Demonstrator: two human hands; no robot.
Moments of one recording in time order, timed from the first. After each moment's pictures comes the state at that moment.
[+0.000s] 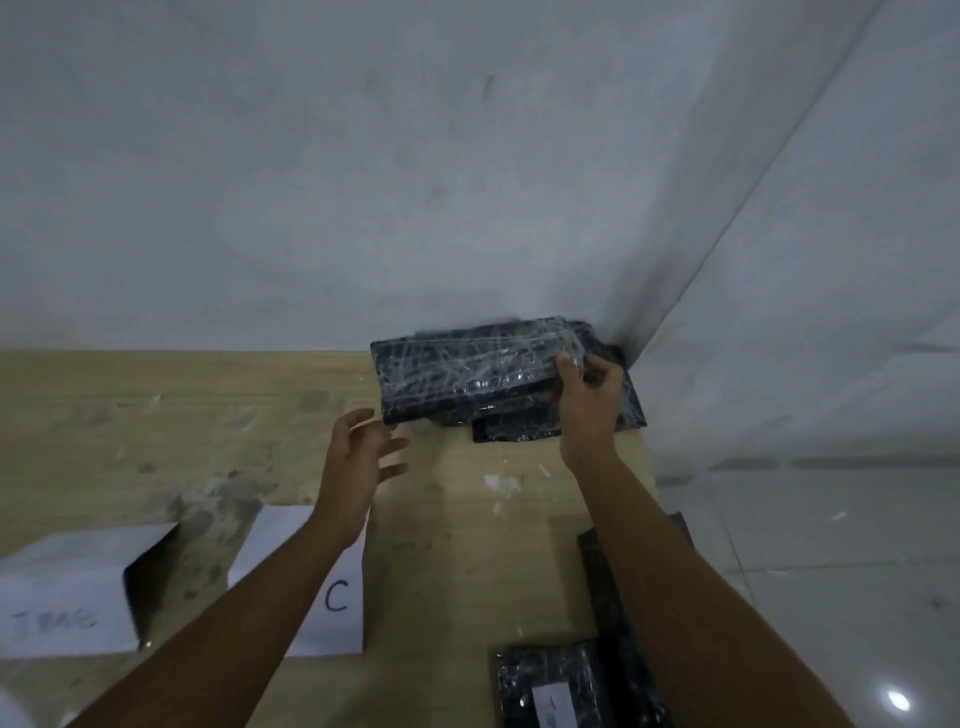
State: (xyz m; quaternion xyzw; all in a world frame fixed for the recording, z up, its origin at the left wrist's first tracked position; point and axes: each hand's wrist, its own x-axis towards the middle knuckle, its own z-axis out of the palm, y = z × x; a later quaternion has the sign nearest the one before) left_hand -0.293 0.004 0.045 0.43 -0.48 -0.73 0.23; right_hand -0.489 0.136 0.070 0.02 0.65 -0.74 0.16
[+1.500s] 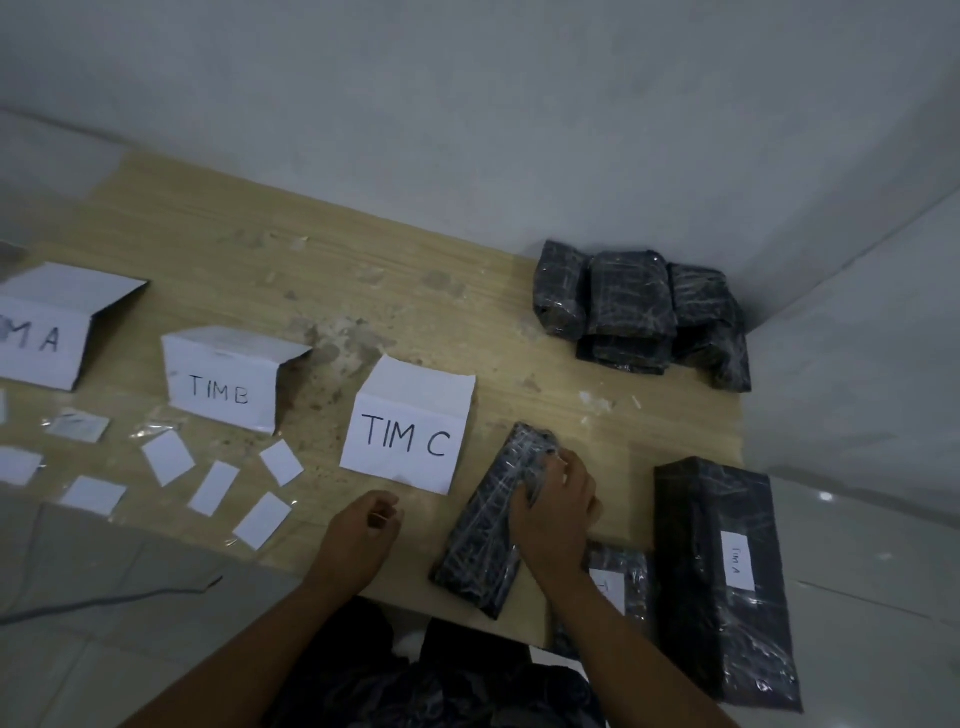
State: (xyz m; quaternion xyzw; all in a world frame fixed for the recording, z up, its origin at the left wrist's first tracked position) left_hand -0.060 0.102 -0.055 0.55 -0.69 -0.47 0.06; right_hand -0.259 0.210 -0.056 -0.31 0.92 -0.20 0.11
